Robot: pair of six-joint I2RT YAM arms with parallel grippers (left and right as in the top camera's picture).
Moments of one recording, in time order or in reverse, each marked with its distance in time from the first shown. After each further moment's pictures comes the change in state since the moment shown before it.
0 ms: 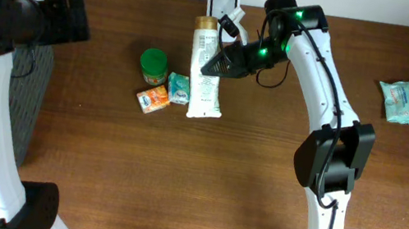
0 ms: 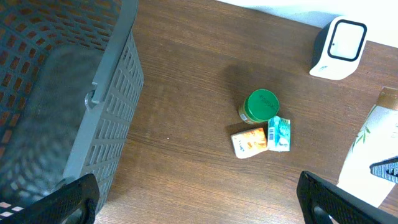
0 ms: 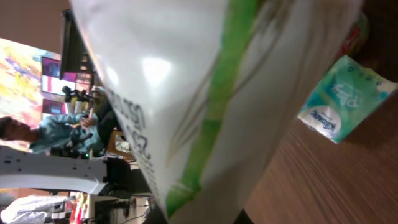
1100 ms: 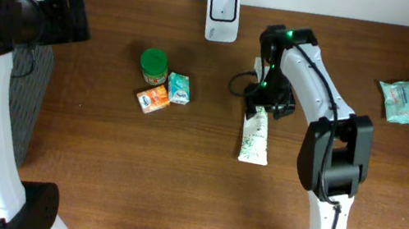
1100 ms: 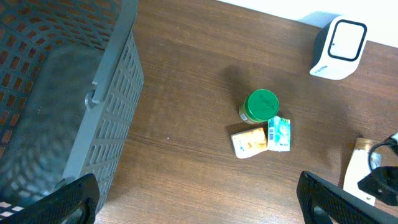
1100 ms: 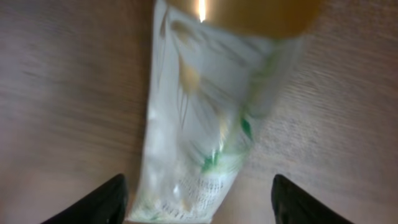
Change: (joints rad) left arm 0.000 0.000 0.000 0.000 0.000 0.000; right arm -0.006 -0.042 -0.344 0.035 0.988 0.377
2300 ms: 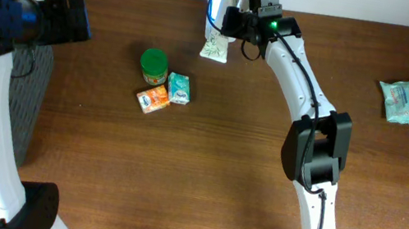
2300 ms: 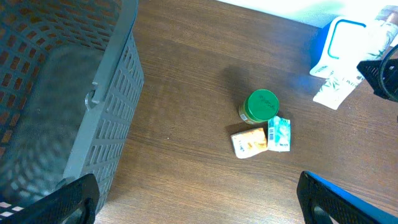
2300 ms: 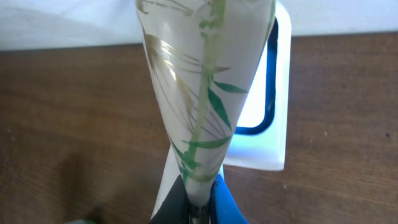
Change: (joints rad) left arm 0.000 0.000 0.000 0.000 0.000 0.000; right arm 0.051 0.165 0.333 0.819 -0.100 0.308
